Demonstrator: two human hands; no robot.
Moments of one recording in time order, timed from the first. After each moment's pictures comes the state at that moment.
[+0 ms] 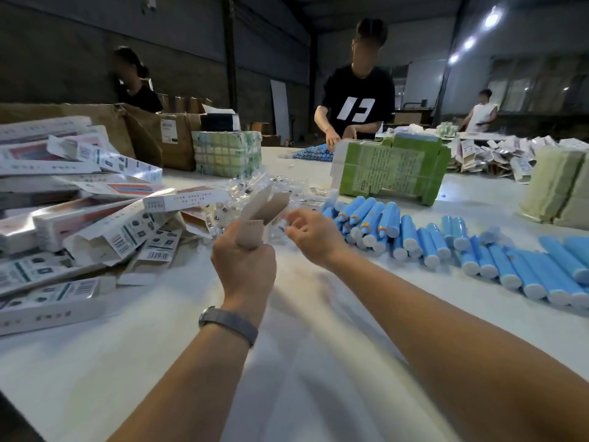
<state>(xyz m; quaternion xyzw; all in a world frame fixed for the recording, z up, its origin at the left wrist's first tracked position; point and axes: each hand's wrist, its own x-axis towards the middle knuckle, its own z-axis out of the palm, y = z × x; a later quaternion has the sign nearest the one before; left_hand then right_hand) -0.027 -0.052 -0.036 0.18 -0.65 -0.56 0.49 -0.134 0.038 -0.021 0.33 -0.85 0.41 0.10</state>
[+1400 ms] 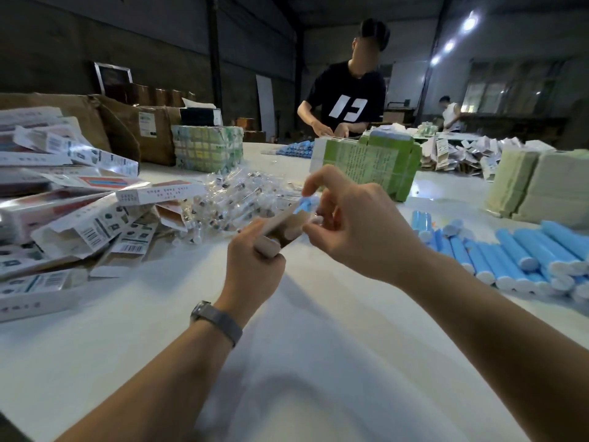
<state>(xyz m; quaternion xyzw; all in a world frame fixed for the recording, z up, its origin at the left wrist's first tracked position) -0.022 -0.020 -0.046 -0.06 -0.77 -0.44 0.47 -0.014 0.155 0.053 0.46 -0.79 0.28 0.28</state>
